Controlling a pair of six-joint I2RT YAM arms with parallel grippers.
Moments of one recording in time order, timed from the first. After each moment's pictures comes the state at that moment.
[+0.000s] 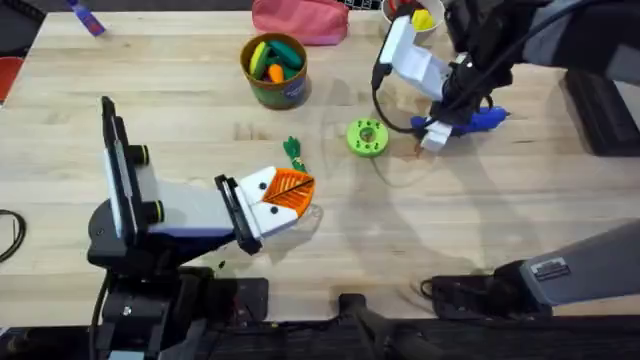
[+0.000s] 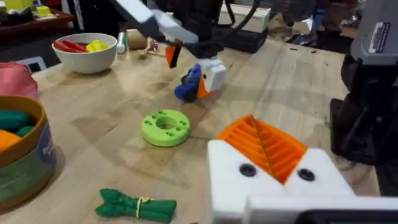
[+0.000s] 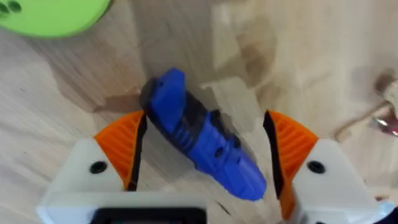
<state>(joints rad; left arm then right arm) -0.04 0.01 0.01 -0.11 1.08 0.03 0.18 1.73 1.17 -0.79 0.15 -0.95</state>
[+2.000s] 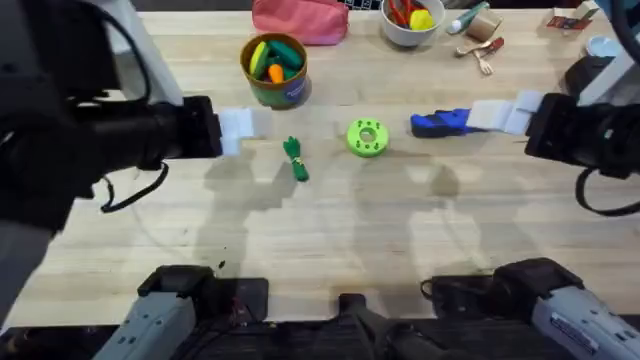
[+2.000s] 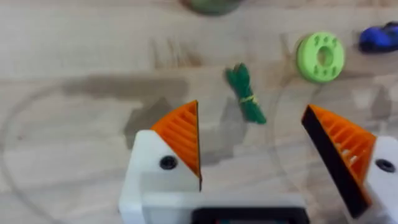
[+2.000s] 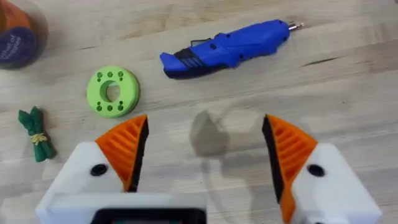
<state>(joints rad) -0.03 0.86 0.86 -0.89 0.29 -0.13 0.16 0.81 0.95 -1.05 0.12 0.37</state>
